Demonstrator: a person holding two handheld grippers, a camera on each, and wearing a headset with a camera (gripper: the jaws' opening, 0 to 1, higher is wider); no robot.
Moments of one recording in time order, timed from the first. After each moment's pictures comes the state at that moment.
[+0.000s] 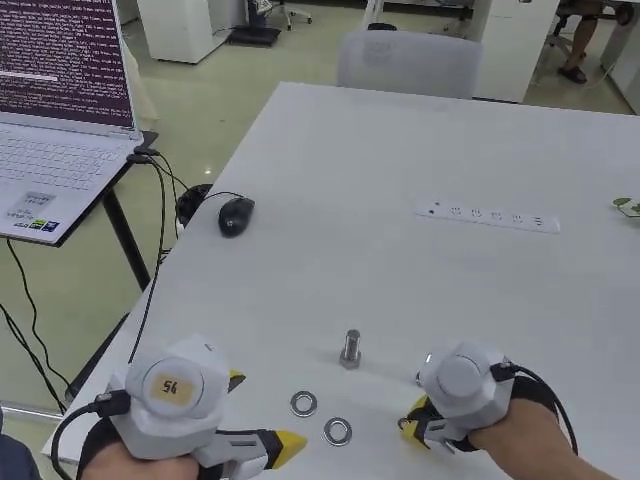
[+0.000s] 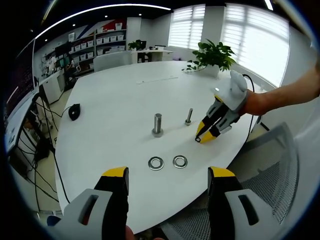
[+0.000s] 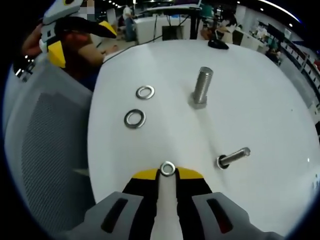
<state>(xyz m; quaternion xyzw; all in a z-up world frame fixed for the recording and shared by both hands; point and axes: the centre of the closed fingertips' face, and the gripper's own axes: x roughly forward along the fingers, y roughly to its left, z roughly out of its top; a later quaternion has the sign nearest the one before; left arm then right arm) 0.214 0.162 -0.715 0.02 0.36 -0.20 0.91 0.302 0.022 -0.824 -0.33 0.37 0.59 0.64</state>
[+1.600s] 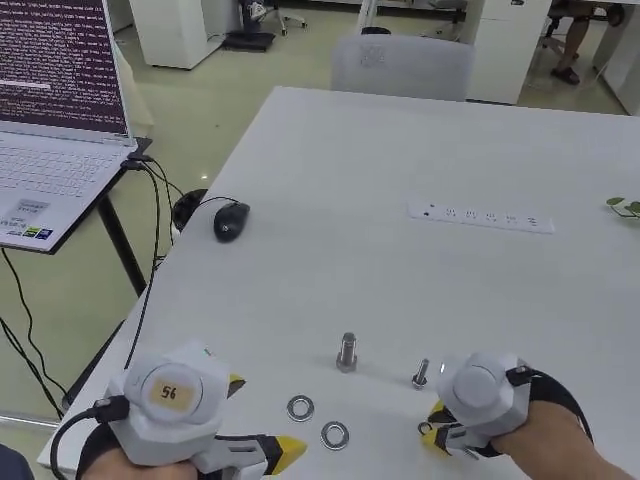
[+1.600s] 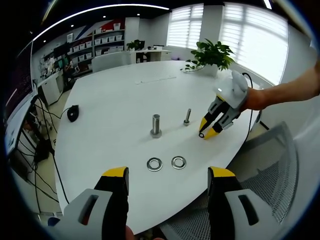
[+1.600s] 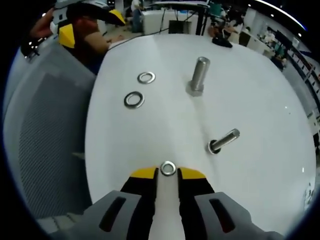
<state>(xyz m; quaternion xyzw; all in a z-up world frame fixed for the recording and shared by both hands) 0.215 0.159 -0.713 0.02 0.36 -0.20 0.91 0.312 -0.001 -0.825 -0.37 0.36 0.60 0.61</state>
